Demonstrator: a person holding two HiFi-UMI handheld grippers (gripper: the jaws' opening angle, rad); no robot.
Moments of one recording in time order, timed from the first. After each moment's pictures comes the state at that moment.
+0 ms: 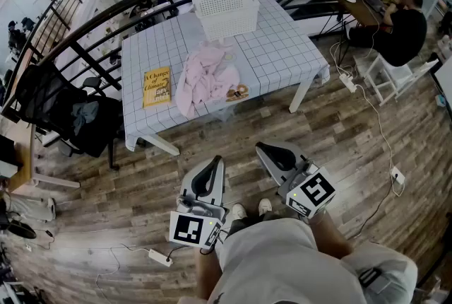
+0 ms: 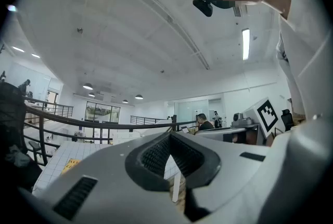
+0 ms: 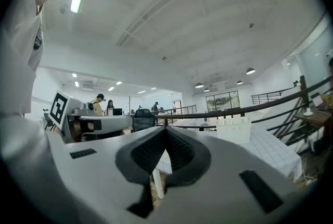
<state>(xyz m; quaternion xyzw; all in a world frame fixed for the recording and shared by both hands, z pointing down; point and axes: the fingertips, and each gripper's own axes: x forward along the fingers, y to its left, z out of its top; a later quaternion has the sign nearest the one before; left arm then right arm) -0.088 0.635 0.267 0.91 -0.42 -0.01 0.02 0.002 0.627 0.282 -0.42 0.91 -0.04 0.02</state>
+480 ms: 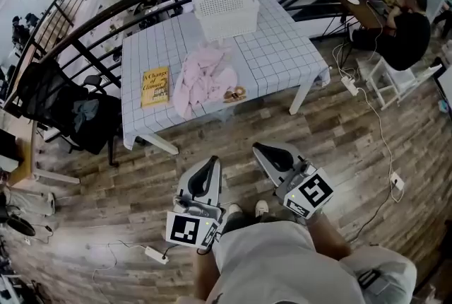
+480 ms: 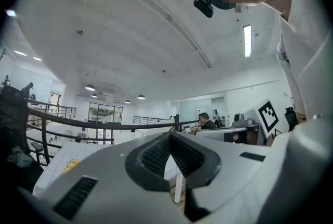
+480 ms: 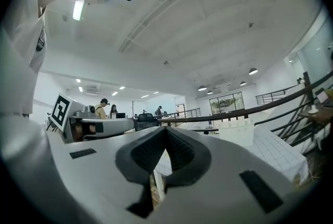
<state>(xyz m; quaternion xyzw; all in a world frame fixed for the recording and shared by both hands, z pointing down) -0.065 0.629 0.266 0.90 -0.43 -0.01 0.01 0.026 0.620 0.277 -0.40 0.92 -0.03 0.04</state>
